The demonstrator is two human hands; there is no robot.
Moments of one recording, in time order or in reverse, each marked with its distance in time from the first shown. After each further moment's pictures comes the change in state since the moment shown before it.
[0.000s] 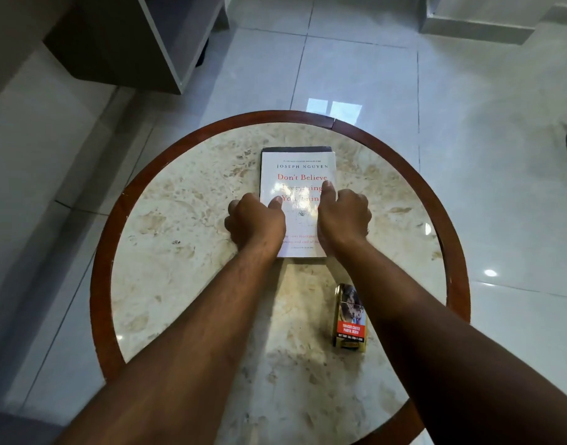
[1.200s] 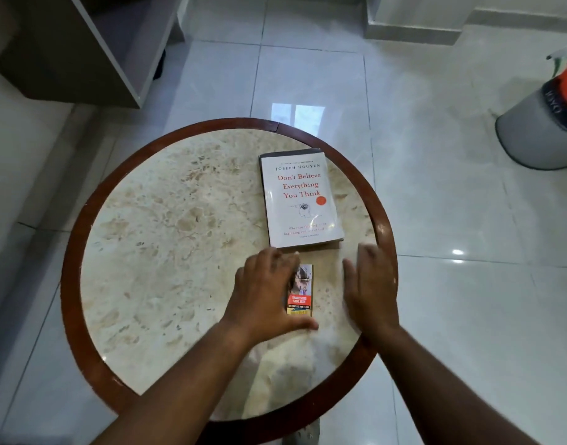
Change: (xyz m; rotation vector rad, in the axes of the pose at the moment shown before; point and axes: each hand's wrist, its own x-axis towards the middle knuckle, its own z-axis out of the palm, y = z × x) left_hand -0.128 -0.059 -0.002 0.614 -0.467 0.821; right_hand -0.075 0.170 -0.100 -0.218 0.102 -0.349
